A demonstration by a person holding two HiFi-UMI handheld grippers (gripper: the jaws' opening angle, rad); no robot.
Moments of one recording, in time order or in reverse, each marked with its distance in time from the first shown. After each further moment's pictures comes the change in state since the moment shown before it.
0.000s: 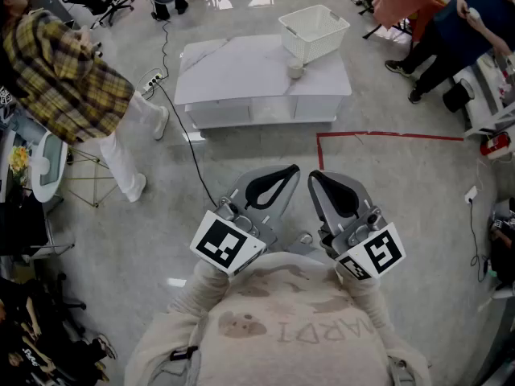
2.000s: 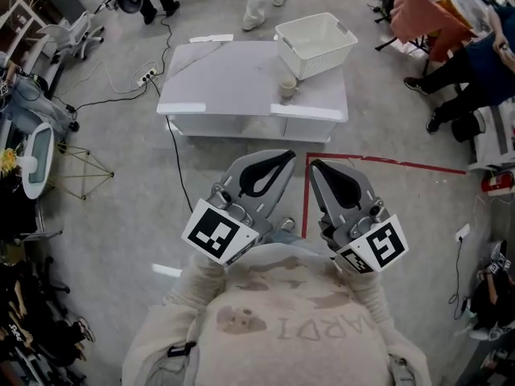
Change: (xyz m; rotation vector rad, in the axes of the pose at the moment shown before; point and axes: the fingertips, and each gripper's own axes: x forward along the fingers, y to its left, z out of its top) left arm 0.202 0.108 -0.004 -0.013 -0.042 0.119; right arm 0.068 -0.223 0.014 0.006 0.012 0.115
